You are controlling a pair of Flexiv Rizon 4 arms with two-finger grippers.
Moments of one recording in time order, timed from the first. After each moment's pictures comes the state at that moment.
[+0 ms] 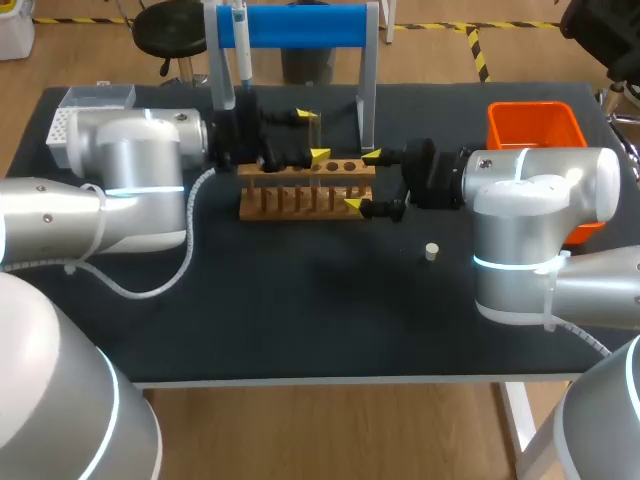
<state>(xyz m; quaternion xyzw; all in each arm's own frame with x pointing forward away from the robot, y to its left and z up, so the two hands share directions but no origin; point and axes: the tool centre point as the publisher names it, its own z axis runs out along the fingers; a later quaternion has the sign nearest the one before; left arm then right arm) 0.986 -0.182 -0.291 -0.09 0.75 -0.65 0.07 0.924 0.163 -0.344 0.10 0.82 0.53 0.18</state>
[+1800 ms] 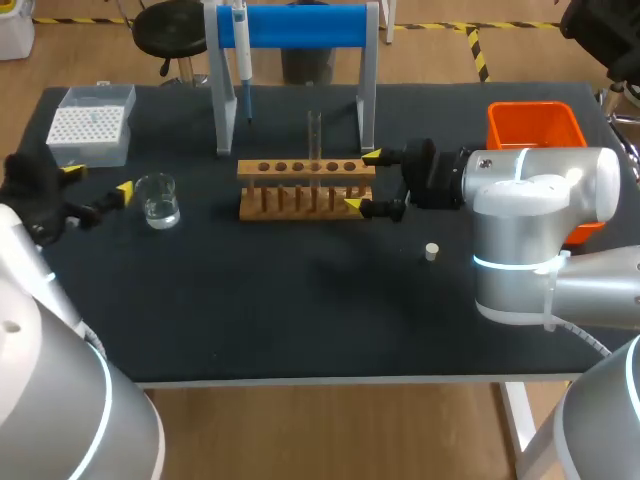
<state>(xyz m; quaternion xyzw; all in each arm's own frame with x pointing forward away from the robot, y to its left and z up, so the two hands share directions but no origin) 0.868 0.150 -0.278 -0.46 0.69 -0.49 0.28 0.924 0.163 -0.344 0.10 0.82 0.53 0.18</state>
